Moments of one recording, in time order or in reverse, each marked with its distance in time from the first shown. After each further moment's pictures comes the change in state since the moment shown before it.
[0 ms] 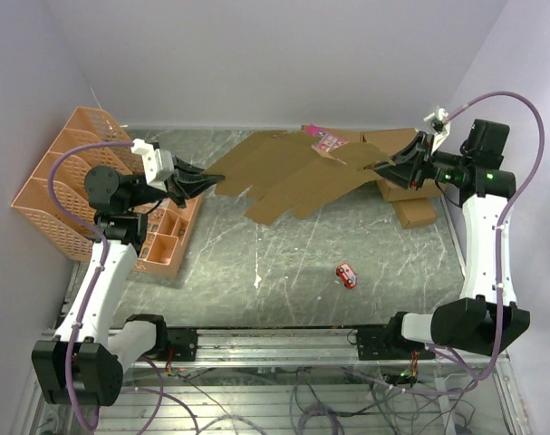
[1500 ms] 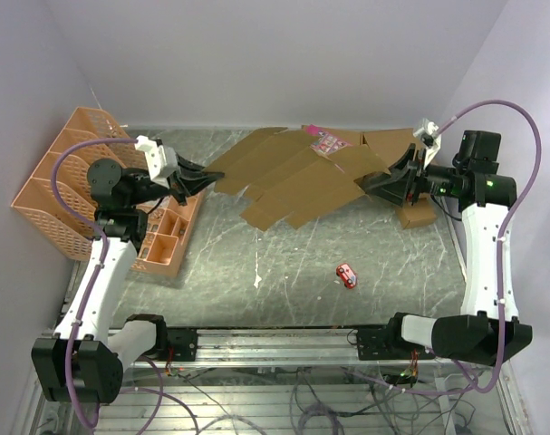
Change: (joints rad) left arm 0.000 0.014 0.024 -0.124 -0.031 0.096; right arm 0.067 -0.061 0.005 -0.262 0.044 -0.166
